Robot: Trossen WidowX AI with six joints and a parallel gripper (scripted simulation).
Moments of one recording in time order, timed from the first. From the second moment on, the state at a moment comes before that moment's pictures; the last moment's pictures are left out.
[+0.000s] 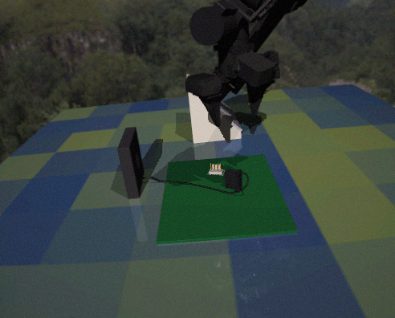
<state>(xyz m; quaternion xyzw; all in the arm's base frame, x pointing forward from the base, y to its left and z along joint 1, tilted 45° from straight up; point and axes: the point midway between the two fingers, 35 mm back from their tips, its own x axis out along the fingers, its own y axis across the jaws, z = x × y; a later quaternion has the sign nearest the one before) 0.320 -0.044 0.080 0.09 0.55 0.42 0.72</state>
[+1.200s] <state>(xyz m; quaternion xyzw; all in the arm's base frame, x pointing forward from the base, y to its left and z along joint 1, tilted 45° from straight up) 0.334 0.000 0.007 -0.03 0.48 0.50 0.72</state>
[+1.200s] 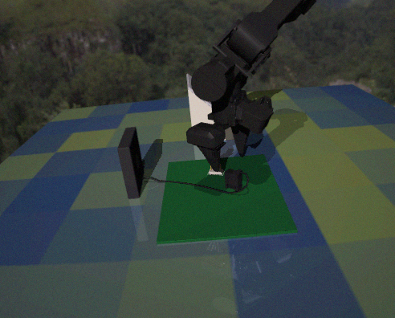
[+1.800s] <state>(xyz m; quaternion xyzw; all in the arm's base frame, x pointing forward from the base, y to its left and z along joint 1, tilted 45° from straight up) 0.336 0.019 -0.012 -0.03 0.47 0.50 0.72</state>
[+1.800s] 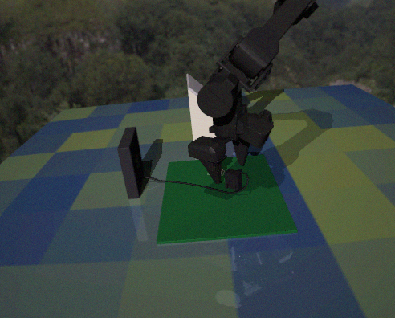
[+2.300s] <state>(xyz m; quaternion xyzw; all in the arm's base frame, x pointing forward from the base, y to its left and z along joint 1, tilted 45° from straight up) 0.336 0.035 -0.027 -0.03 0.47 0.50 0.72</state>
